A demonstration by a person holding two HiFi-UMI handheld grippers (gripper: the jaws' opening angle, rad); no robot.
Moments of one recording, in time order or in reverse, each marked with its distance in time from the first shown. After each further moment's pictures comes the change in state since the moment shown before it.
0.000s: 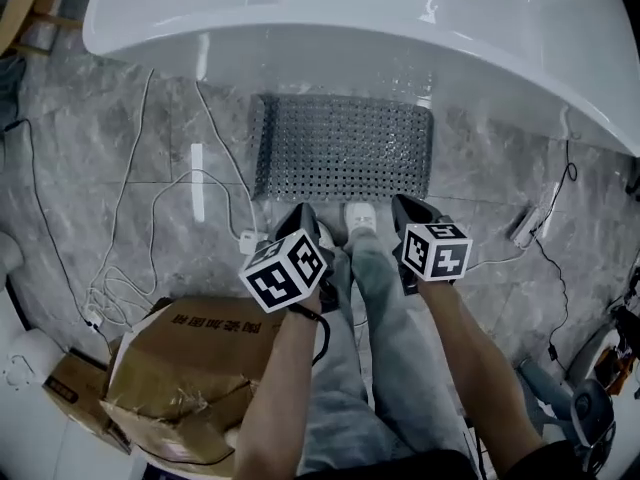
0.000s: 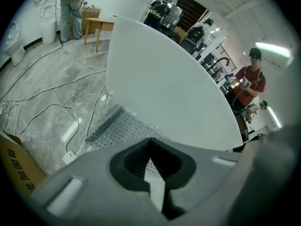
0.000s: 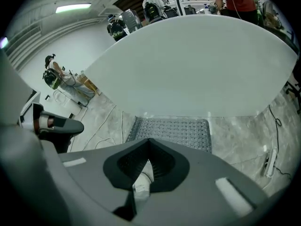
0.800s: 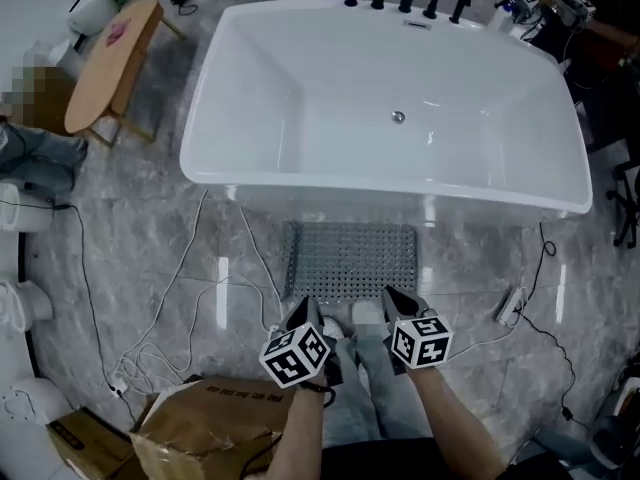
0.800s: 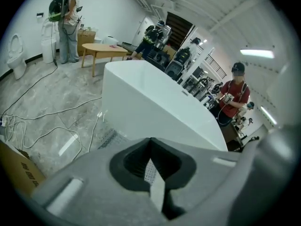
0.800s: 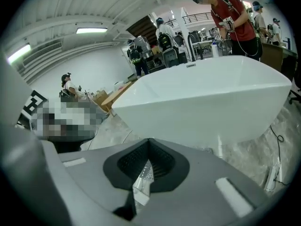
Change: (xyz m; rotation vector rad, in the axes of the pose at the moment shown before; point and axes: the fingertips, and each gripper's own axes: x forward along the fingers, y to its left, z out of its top) left arm -0.180 -0.092 0.081 0.058 -0.184 -0.042; right arm -0.183 0.103 0.108 -0.039 -0.258 0.100
